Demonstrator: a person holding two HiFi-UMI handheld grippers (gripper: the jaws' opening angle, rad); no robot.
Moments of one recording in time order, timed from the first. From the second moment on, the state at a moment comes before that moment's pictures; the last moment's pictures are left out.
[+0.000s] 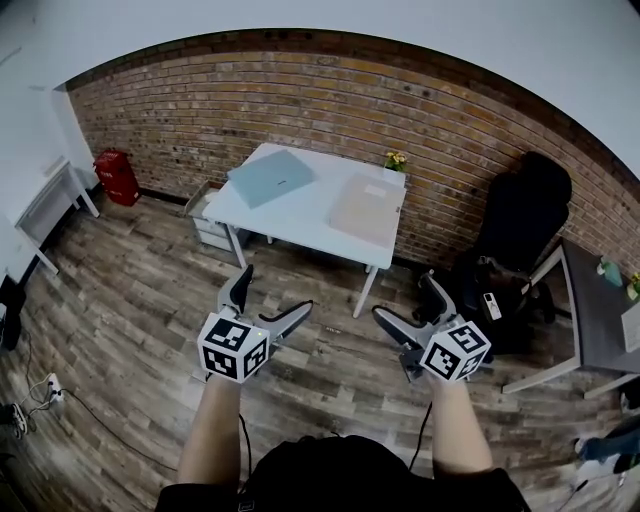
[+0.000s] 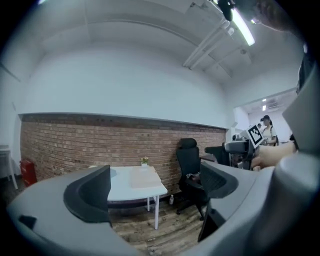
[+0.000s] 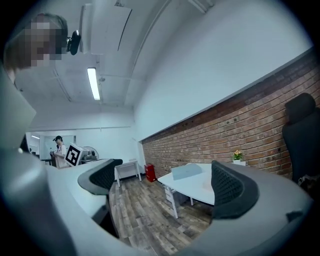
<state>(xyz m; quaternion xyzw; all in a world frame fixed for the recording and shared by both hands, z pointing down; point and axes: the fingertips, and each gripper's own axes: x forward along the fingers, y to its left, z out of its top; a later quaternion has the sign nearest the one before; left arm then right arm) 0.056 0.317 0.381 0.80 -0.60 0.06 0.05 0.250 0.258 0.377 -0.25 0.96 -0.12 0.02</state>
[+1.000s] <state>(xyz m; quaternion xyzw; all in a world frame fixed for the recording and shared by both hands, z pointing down) 0.048 0.153 0.406 0.79 -0.60 0.07 0.08 0.243 0.087 0.400 -0.22 0.96 -0.17 0.05</state>
